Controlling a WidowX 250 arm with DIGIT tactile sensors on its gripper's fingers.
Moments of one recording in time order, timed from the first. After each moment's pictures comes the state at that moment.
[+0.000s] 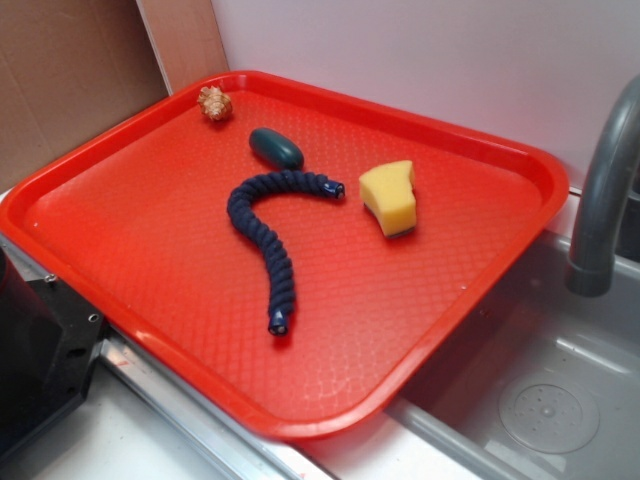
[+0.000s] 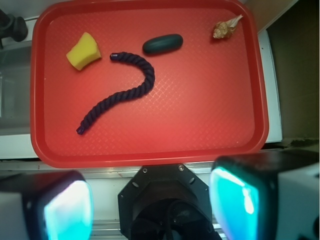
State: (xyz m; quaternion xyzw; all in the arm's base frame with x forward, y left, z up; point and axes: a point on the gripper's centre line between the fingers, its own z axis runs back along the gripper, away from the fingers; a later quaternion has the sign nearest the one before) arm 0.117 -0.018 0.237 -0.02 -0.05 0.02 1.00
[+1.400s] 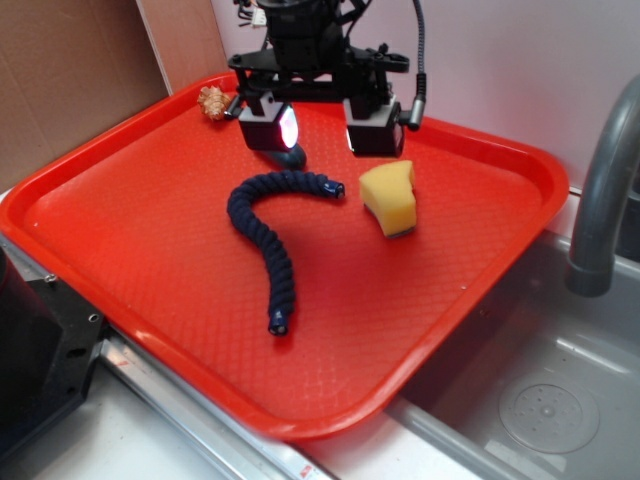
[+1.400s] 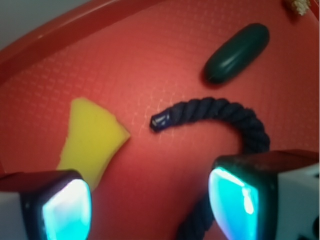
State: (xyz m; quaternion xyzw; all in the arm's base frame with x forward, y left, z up) arm 0.249 -0.090 0.087 -0.01 -0.06 0.23 0.97
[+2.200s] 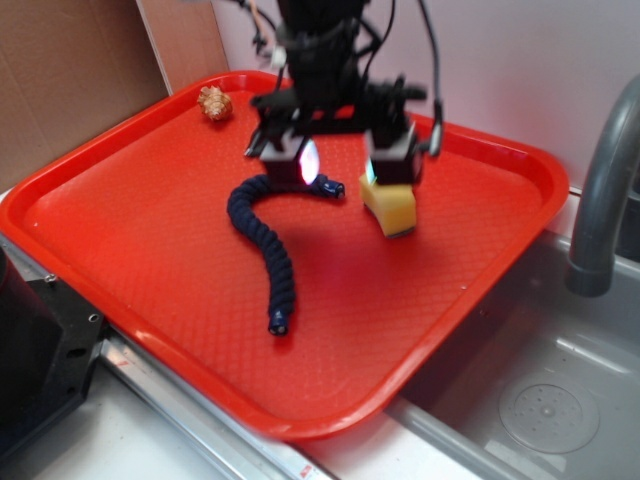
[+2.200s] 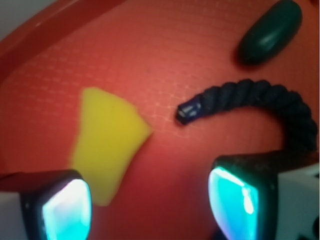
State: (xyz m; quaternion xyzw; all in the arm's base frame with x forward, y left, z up) arm 0.225 -0.117 0.050 -0.01 -0.04 0.23 0.97
